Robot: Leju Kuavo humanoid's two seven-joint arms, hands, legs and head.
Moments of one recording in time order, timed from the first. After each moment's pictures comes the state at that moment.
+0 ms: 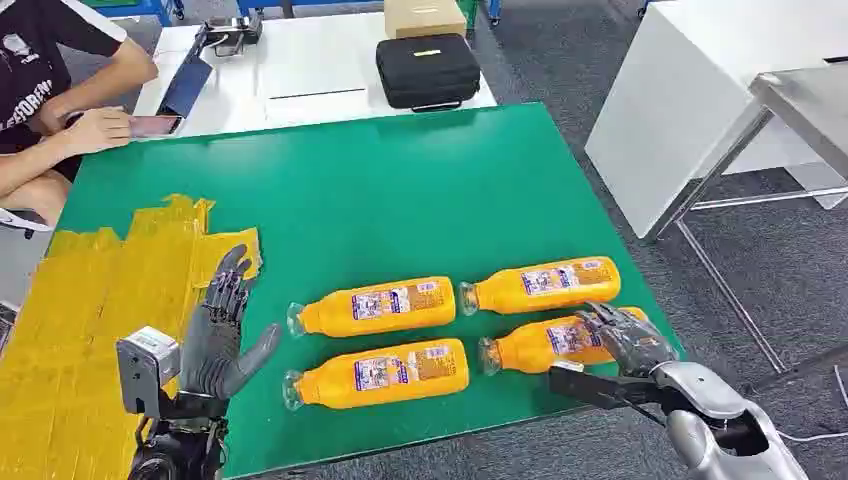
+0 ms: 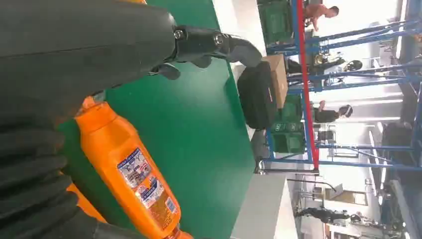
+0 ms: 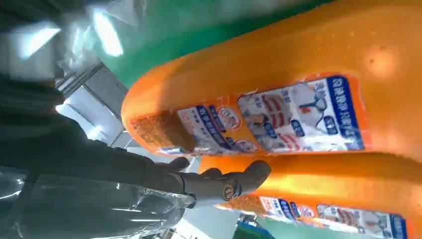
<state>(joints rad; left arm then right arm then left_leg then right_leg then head) 0.05 0.02 -0.36 -1.77 -0.04 0.13 -0.24 0.10 -0.51 0.14 -1.67 0.98 0.27 0.03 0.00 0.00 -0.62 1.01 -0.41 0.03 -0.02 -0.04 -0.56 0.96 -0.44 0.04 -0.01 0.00</state>
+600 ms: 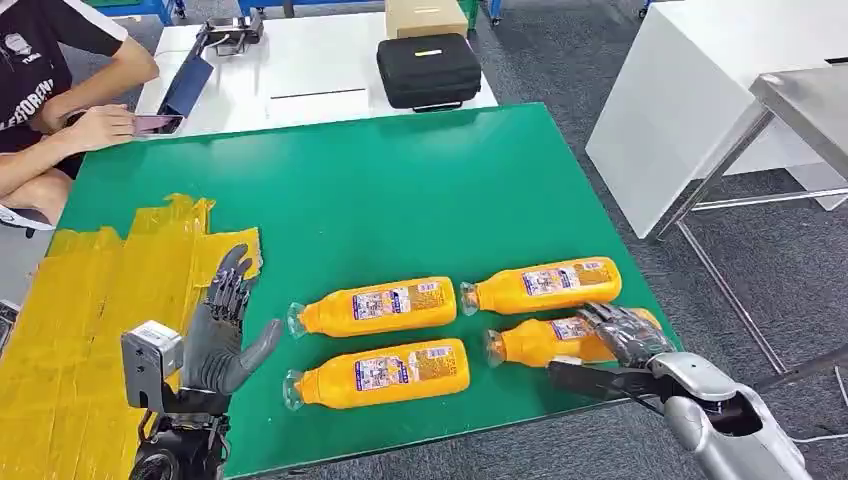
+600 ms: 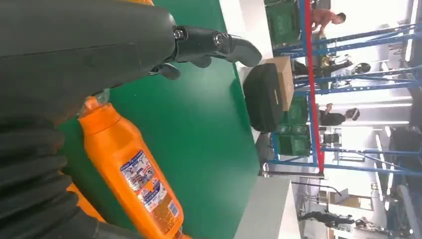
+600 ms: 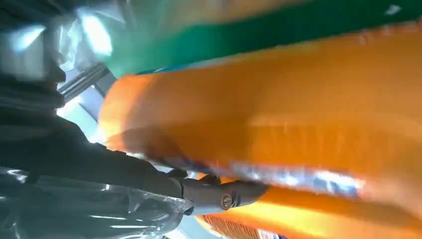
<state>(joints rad) 0.03 0.02 -0.36 -1.75 -0.03 0.14 -0.23 0.02 -0.57 0.23 -1.58 0.93 0.32 0.07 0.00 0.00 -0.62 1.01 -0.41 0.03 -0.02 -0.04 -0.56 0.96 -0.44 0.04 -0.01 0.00</state>
